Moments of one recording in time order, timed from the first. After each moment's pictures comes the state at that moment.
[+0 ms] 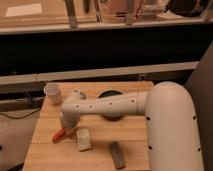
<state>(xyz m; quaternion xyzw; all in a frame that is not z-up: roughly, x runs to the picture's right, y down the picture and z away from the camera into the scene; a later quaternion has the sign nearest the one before) -0.212 0.212 0.810 -0.26 -0.28 -0.28 0.88</state>
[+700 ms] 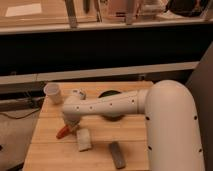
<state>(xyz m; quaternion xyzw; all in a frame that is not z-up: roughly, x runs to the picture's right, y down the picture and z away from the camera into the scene) -0.188 0.196 0.824 -0.23 -0.23 -0.29 0.90</state>
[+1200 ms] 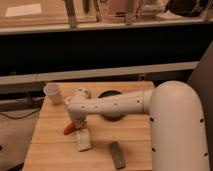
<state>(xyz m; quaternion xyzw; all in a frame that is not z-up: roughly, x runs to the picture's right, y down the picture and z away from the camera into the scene) -0.157 0.185 0.838 -0.22 -0.20 -0.29 0.91</state>
